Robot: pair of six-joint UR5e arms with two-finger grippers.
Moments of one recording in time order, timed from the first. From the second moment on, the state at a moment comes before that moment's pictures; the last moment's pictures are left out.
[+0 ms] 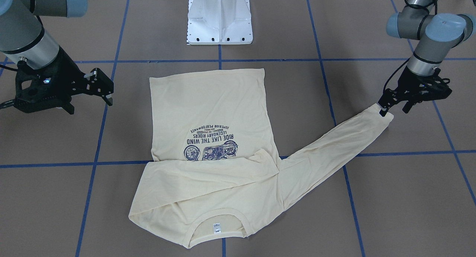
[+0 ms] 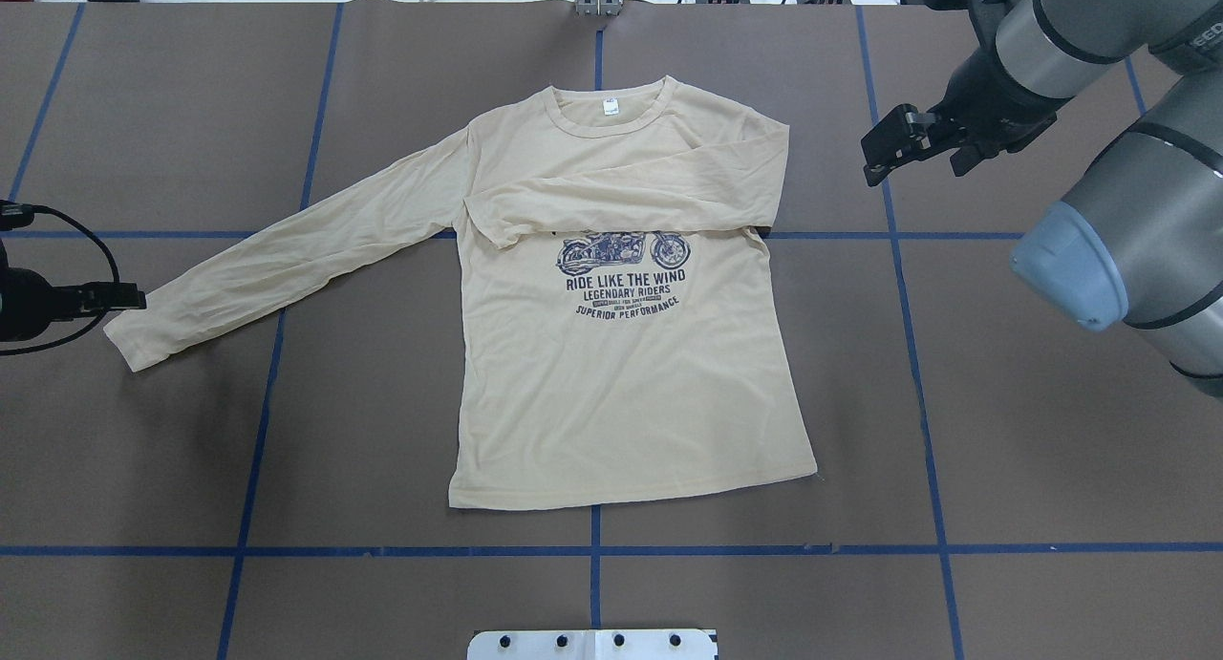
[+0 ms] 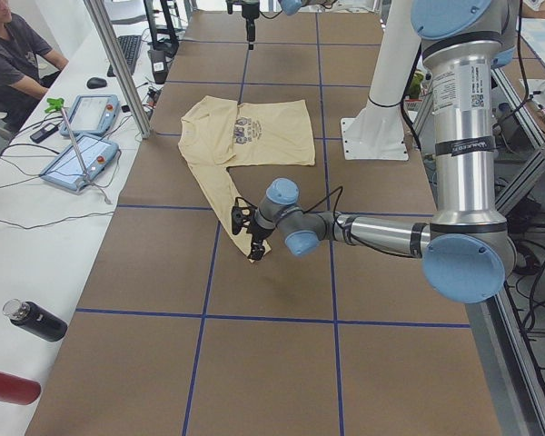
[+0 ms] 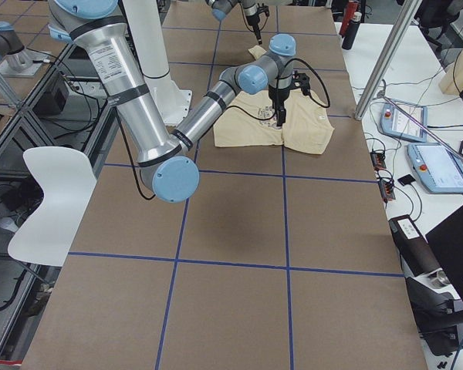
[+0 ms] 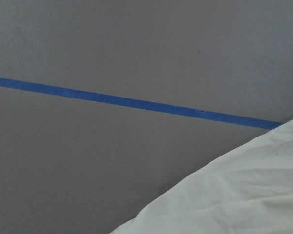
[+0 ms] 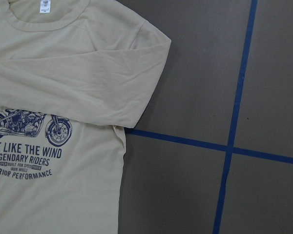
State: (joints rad) left arm -0.85 -1.44 -1.66 -2.46 -1.84 -1.15; right arm 0.99 -1.13 1.94 -1.73 2.21 0.67
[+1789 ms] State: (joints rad) left arm -0.78 -1.44 -1.62 -2.47 -1.79 -1.12; right arm 1.00 -1.13 1.95 -1.73 2.23 0.67
